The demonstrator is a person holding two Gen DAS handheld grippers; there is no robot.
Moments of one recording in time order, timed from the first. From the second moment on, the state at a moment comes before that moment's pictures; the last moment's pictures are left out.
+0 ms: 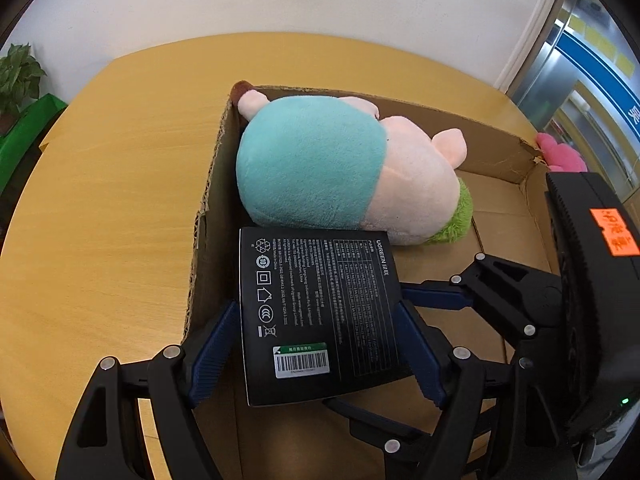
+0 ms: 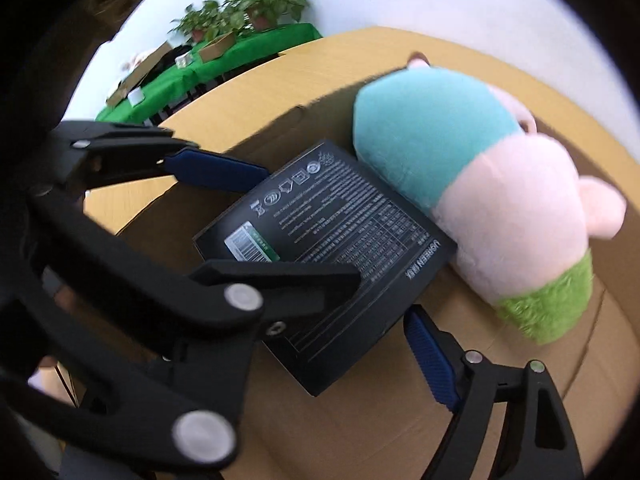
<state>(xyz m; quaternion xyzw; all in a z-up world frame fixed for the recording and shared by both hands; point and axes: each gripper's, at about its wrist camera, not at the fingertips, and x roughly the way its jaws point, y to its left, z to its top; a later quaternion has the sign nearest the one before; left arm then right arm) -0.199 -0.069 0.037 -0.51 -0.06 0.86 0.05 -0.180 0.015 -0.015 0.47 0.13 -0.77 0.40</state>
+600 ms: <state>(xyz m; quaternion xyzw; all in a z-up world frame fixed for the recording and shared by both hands) -0.112 -0.059 0.116 -0.36 -0.04 0.93 0.05 -0.121 0.086 0.066 0.39 0.14 -0.85 0.32</state>
